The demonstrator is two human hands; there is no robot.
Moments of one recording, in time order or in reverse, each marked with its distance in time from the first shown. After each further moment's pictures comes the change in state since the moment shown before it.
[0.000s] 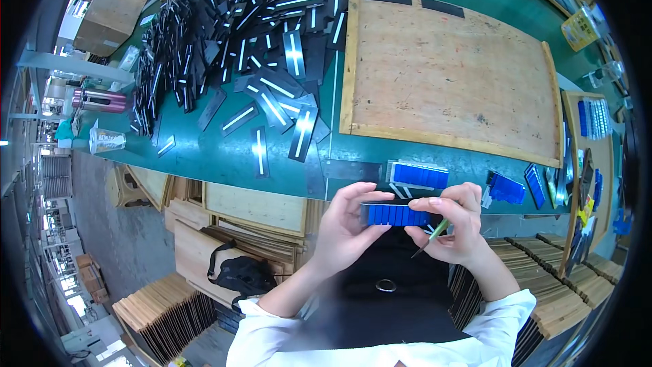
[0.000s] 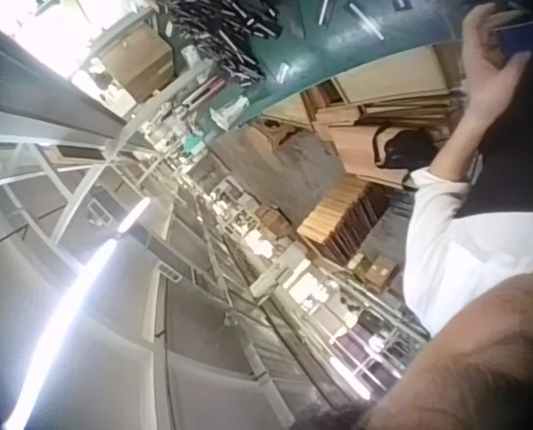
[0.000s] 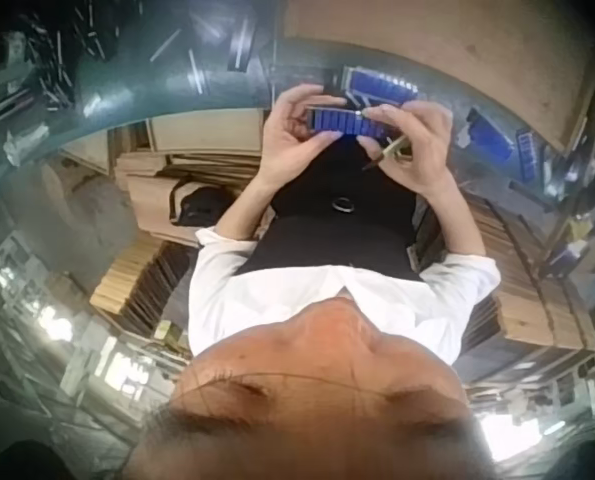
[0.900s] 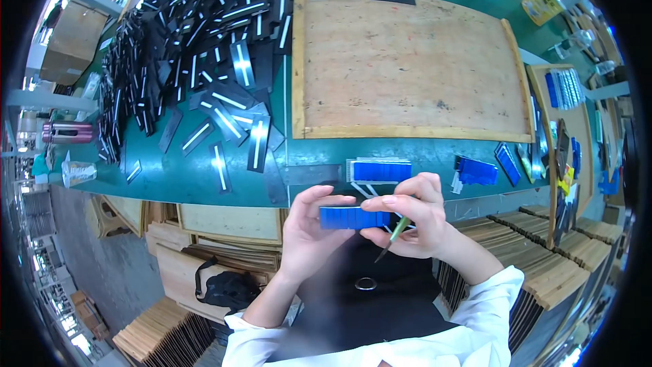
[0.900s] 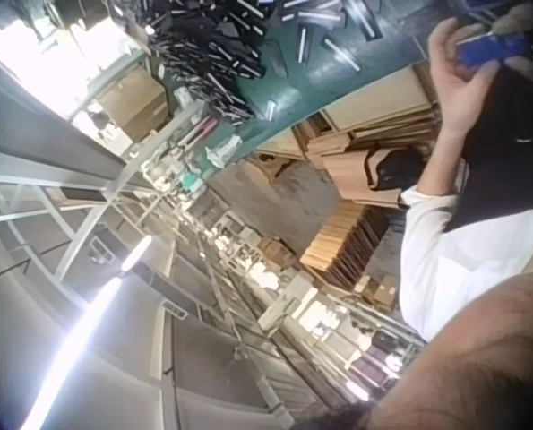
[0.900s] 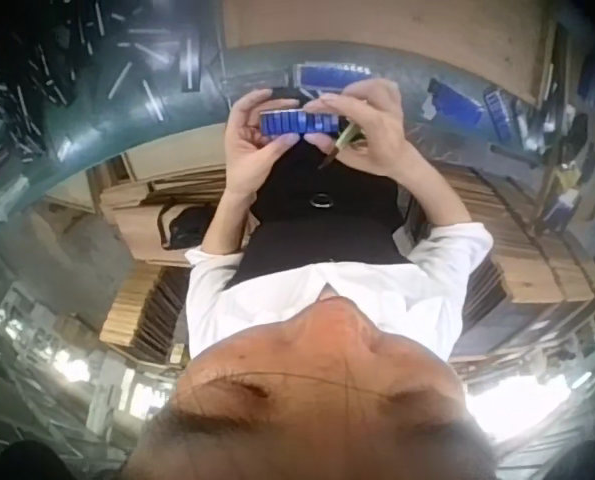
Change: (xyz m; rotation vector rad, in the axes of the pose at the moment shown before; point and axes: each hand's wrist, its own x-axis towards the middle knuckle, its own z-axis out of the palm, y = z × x) left_hand -0.002 0.001 -0.004 -0.088 0.032 -0.119; right_hand 0.004 -0.003 0.008 0.053 0.008 -0.002
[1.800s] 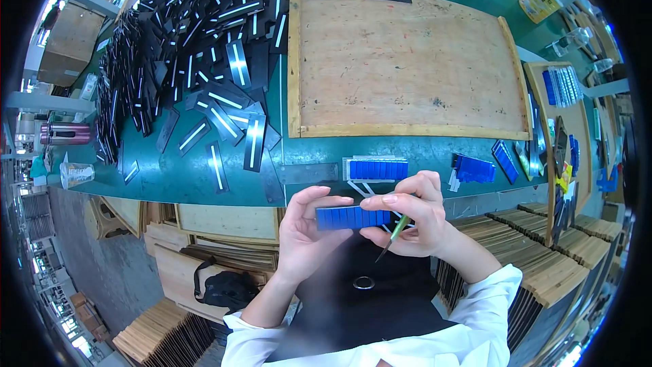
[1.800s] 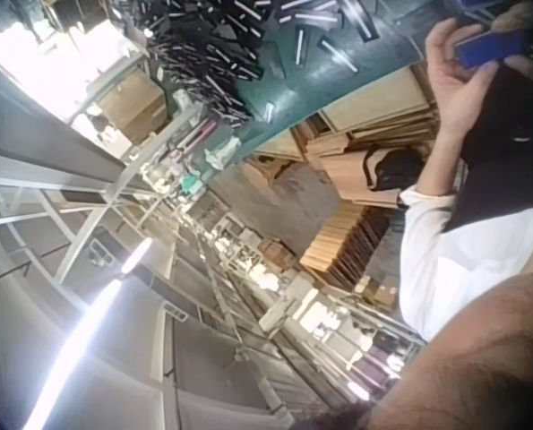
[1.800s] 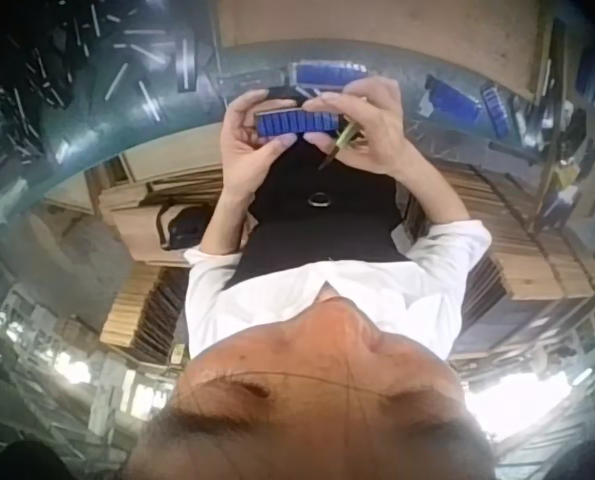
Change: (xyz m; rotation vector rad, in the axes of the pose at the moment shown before) left_hand 0.000 0.002 0.005 -0.063 0.024 0.057; right_hand -0.002 -0.001 -0.004 -0.004 -0.003 0.009
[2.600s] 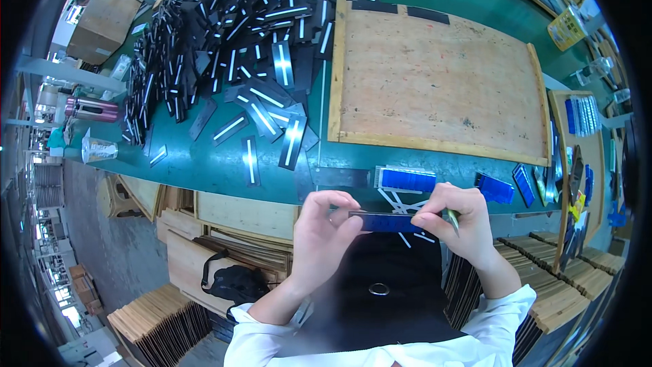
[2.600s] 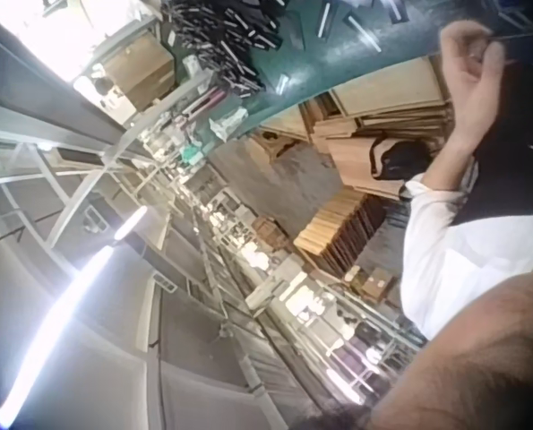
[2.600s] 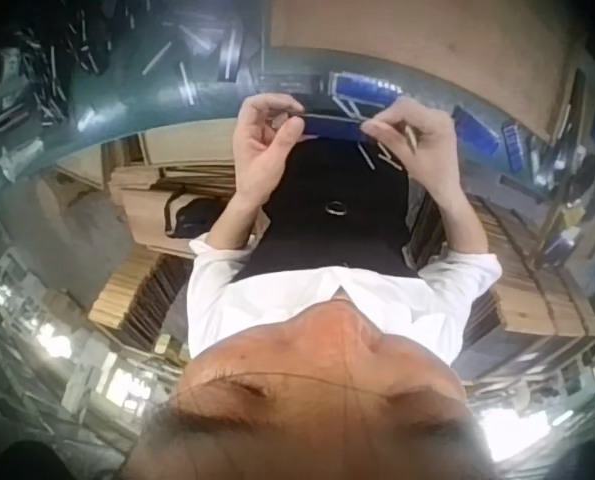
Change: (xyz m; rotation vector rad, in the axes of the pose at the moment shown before) left_hand -0.001 0.026 0.007 0.049 0.053 0.090; right_hand 0.019 -0.007 -0.030 0.464 -0.147 0.619
